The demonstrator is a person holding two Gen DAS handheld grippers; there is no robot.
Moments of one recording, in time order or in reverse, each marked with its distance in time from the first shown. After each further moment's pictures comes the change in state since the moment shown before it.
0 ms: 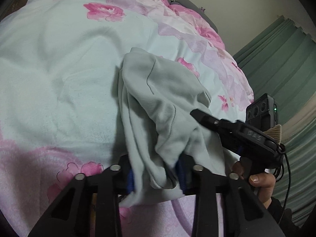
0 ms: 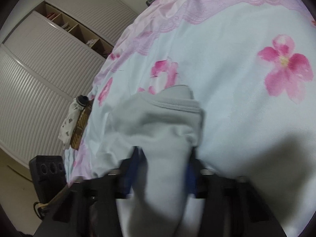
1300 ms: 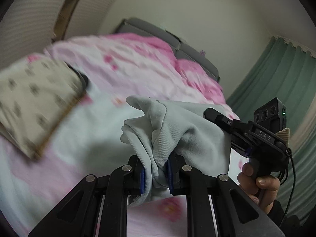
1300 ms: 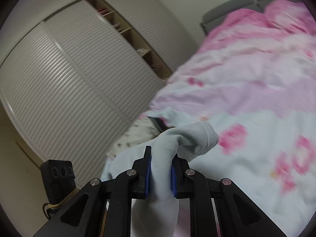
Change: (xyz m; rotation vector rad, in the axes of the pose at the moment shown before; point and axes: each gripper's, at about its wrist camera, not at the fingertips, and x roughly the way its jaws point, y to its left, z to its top) left arm -0.258 0.074 0.092 0.055 -0.318 0.089; right arm 0.040 0.289 0.052 -0.271 -0.142 0.212
